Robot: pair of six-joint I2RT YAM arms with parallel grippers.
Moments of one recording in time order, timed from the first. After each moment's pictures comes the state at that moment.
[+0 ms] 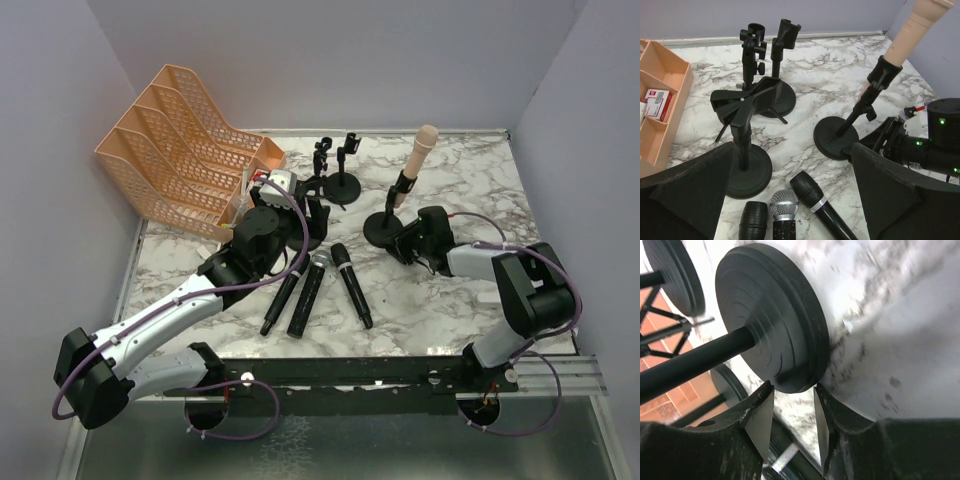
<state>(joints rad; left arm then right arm) -0.80 1.06 0.83 0.11 -0.37 -0.28 0.32 1.59 0.61 0.22 -0.08 1.28</state>
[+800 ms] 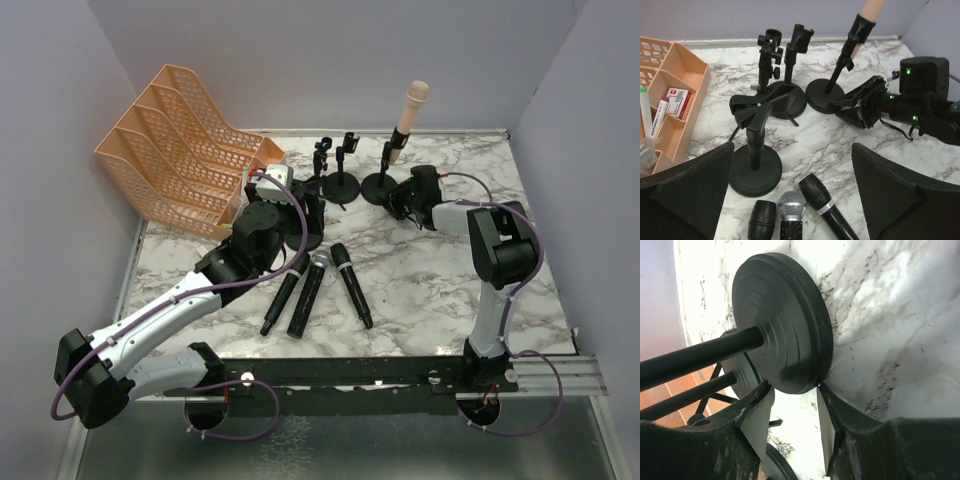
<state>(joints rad) -0.80 1.06 0.87 0.05 -0.42 -0.27 0.23 2.00 1.12 0.21 -0.05 1.26</state>
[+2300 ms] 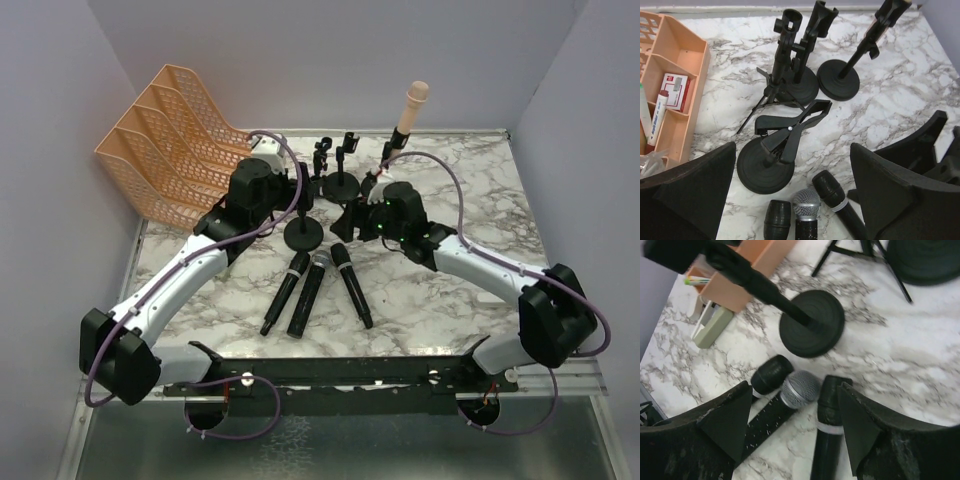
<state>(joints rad) -0.53 1.28 1.10 -0.15 -0.11 -0.31 0.61 1.43 0.91 0.05 -0.17 0.45</state>
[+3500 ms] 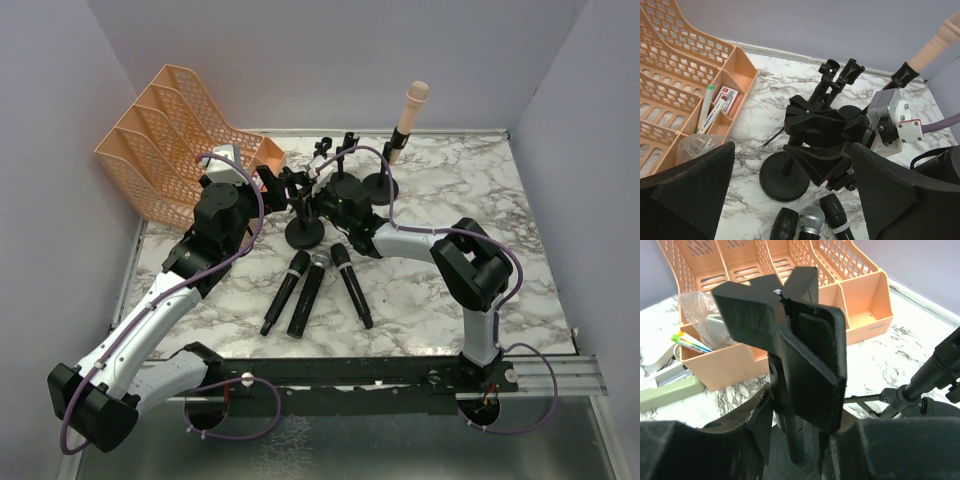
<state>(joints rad) -0.53 0.99 0.95 -0.11 -0.35 -0.40 0.75 1.96 1.20 0.67 -0.12 -0.02</state>
